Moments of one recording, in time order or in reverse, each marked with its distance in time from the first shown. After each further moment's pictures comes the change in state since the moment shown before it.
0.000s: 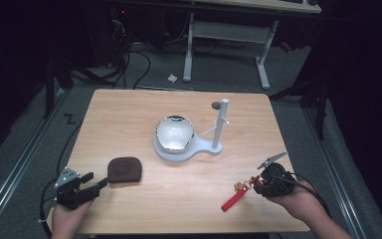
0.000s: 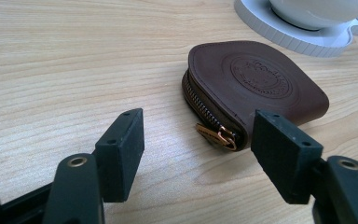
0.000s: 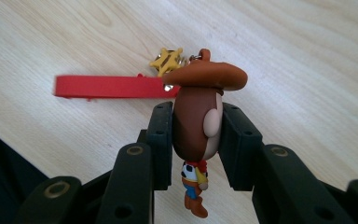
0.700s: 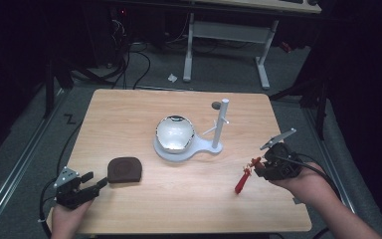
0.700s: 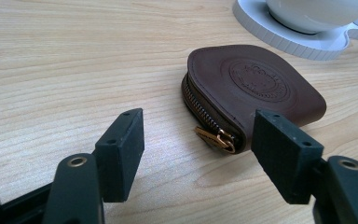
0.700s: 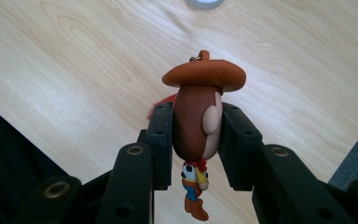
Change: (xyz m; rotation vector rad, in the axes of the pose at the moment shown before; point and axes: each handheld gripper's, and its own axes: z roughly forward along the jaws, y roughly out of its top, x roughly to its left) left arm 0.001 0.001 -0.001 -0.013 -0.004 -0.003; right arm 0.003 0.041 -0.067 -0.065 -0.020 -0.034
